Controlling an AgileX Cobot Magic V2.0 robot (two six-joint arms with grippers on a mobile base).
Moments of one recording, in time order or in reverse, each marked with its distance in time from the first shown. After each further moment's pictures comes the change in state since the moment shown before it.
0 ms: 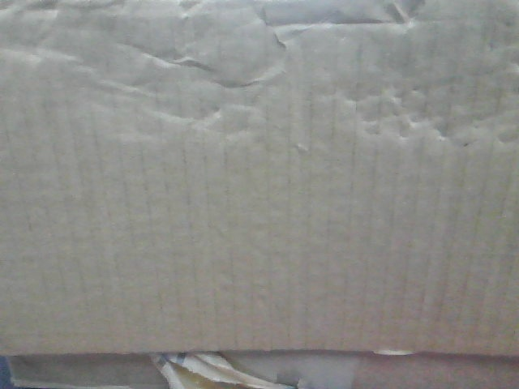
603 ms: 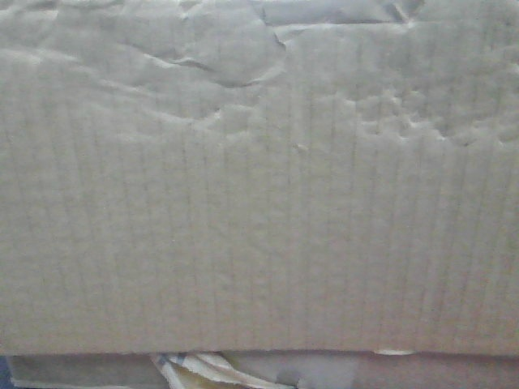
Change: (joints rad) left arm 0.000 0.005 0.000 -0.013 -0.004 0.000; right arm -0.002 0.008 0.000 -0.007 0.002 -0.015
